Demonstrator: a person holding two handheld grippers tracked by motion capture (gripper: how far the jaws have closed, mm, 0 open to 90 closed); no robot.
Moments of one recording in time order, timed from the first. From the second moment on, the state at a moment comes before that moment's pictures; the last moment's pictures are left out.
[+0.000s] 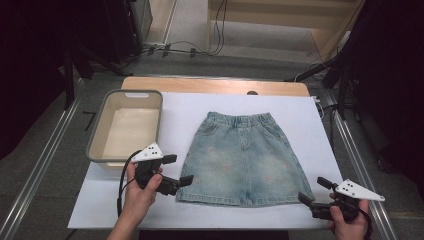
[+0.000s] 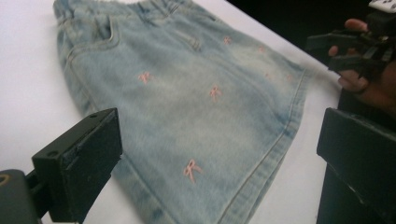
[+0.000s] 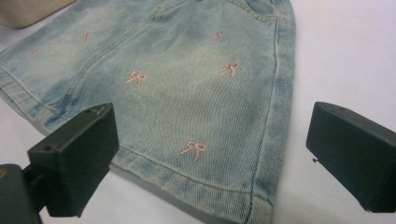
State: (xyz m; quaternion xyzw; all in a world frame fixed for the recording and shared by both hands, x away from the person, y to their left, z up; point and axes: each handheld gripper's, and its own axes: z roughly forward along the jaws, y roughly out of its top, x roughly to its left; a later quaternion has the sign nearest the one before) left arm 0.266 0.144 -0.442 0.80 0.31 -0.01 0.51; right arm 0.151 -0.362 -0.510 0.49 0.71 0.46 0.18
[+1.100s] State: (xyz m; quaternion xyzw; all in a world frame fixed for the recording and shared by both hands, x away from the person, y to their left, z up) left arm 0.316 0.103 -0.408 0.80 0.29 0.02 0.52; right arm 0.155 -0.352 -0.507 0.46 0.73 0.48 0.18
